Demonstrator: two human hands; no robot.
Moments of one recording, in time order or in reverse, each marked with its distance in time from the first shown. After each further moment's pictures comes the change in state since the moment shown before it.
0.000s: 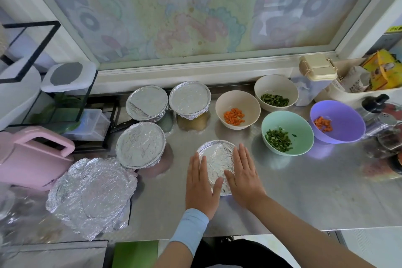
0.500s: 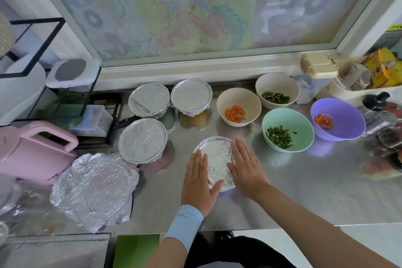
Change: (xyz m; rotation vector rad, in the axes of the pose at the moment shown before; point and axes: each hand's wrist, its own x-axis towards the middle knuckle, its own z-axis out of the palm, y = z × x) left_hand -0.003 -0.012 -0.008 0.123 -0.085 0.097; right_hand 0.009 0.006 -0.011 -0.043 0.035 -0.105
